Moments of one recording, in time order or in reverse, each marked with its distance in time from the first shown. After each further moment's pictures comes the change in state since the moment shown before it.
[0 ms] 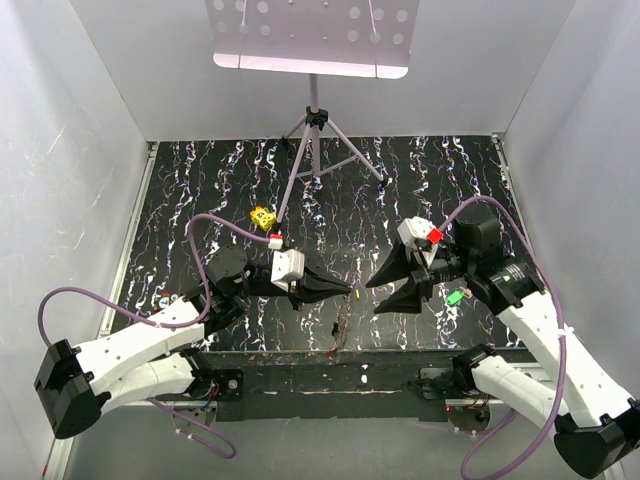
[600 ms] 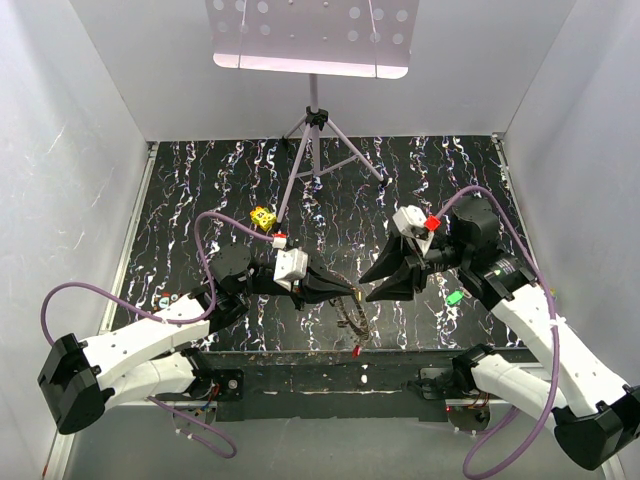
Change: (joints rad) left arm -0.002 0.040 0.000 0.064 0.050 -0.026; right arm 0.028 0.048 -0.011 0.304 -0.055 0.216
